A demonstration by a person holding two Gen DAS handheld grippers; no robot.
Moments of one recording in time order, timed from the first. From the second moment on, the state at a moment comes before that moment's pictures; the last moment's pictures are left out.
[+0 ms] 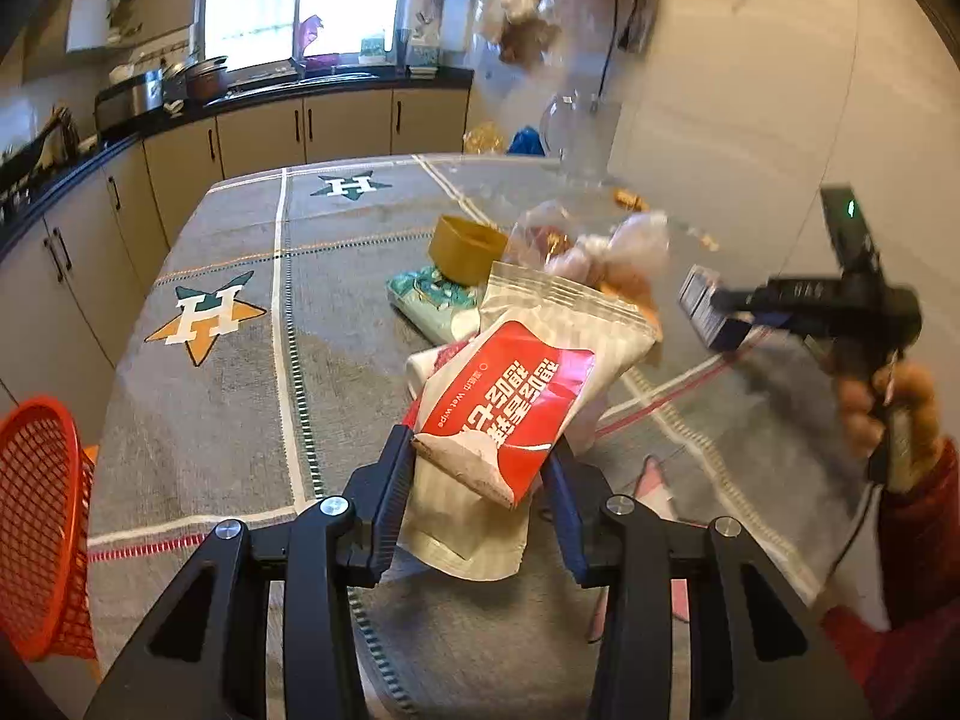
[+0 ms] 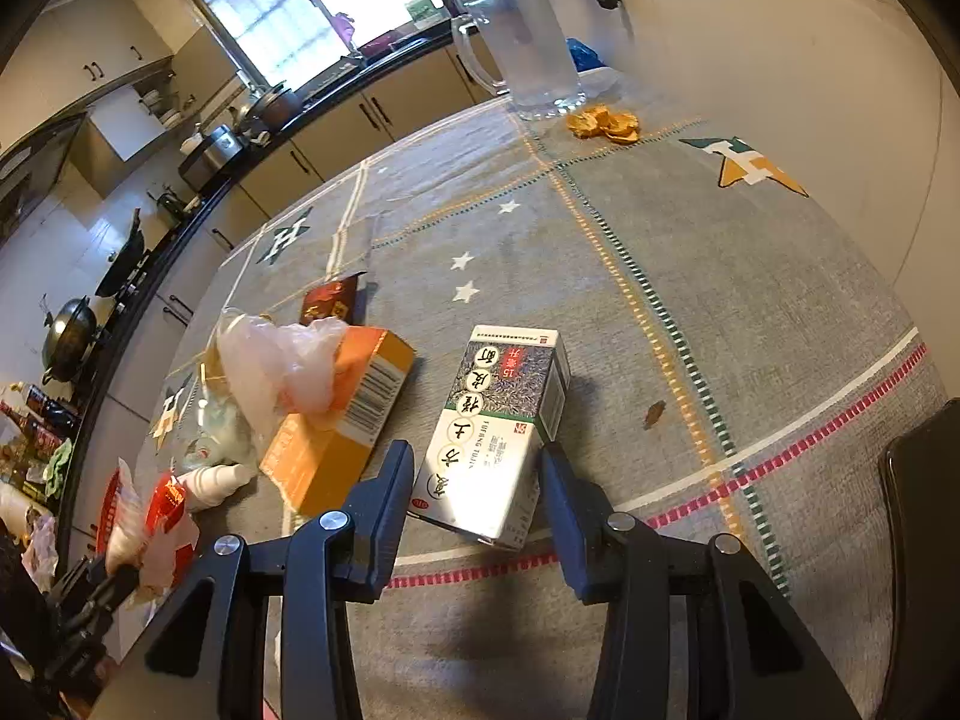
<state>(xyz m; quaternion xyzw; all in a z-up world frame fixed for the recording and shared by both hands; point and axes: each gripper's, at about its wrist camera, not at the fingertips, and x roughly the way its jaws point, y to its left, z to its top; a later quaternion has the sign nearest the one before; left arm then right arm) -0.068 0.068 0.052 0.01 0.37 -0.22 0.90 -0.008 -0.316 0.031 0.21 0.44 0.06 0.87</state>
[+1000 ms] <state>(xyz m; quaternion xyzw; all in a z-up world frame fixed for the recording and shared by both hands) -0.065 0.089 0.032 -0.04 0.43 -0.23 0.87 -0.034 -0.296 0.028 0.20 0.44 0.10 0.87</state>
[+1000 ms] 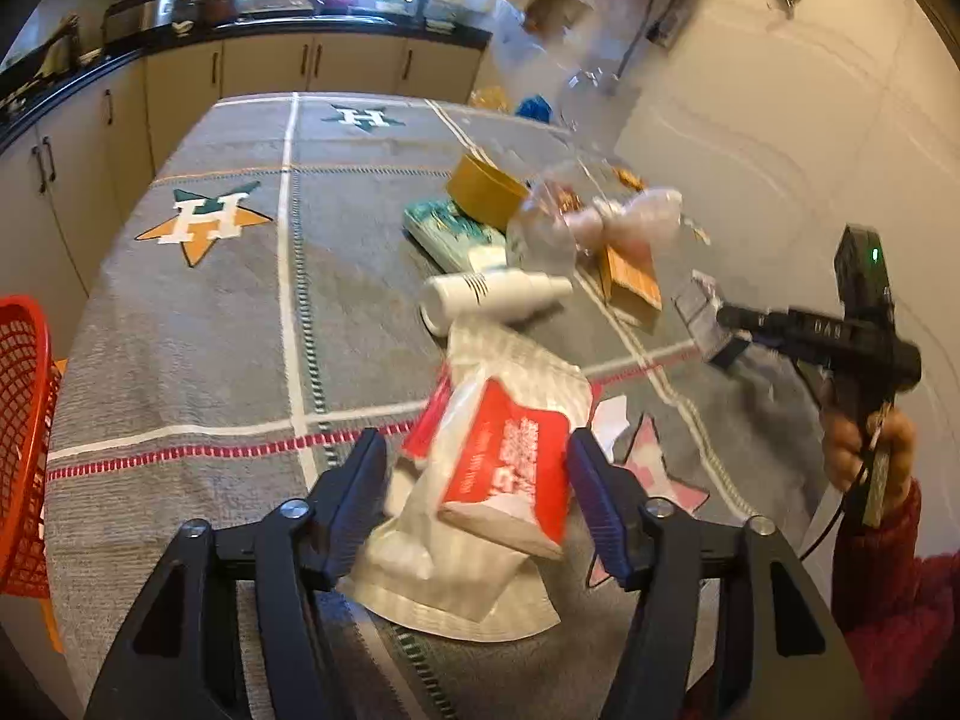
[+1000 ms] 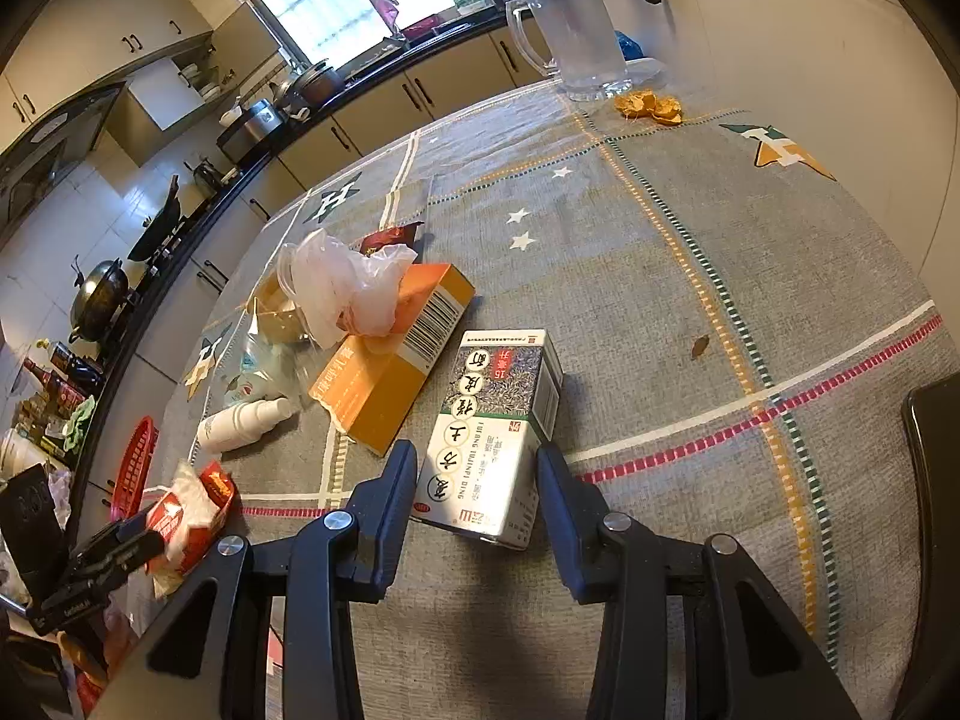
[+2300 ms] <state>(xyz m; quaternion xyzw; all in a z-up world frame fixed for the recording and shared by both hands) -0.126 0.059 0.032 0.08 0.38 -0.15 0.91 -0.036 -0.290 0.027 0.18 0.45 0.10 0.87</state>
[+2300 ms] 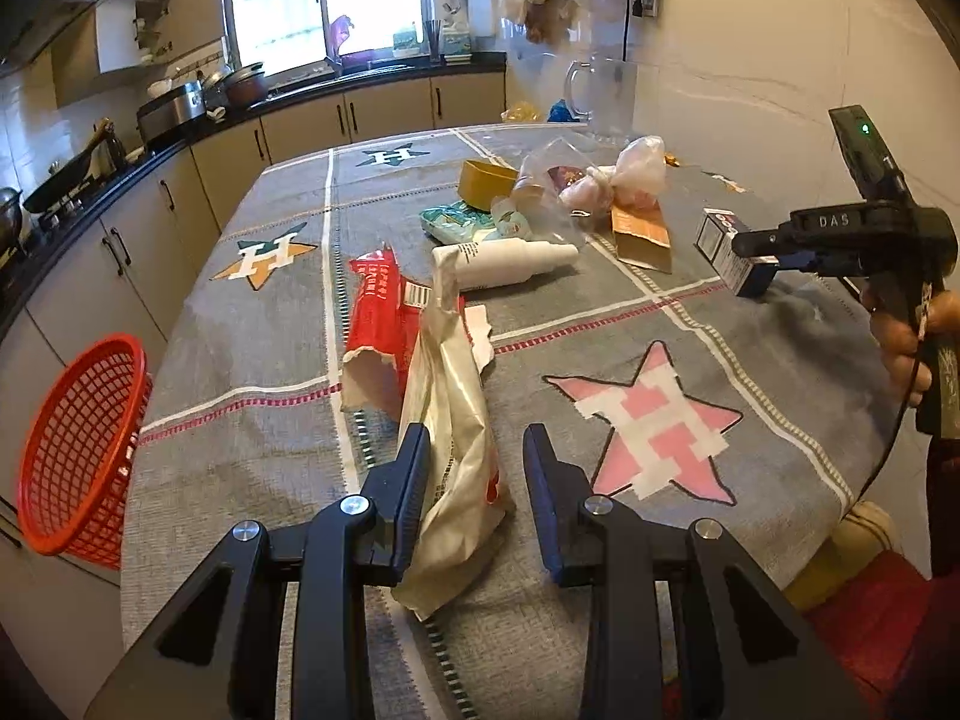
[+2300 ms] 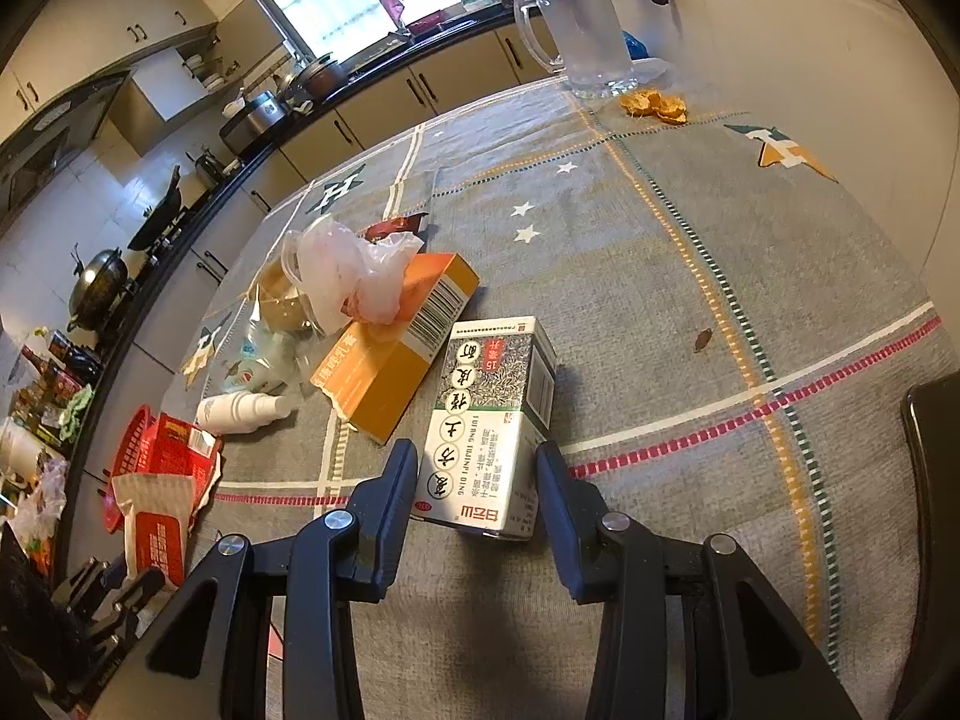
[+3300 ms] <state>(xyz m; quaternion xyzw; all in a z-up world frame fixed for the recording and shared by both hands) -0.143 0.076 0.082 0.02 0.31 -0.15 0.94 -0.078 -0.208 0.087 0.12 0.39 0.23 0.89</state>
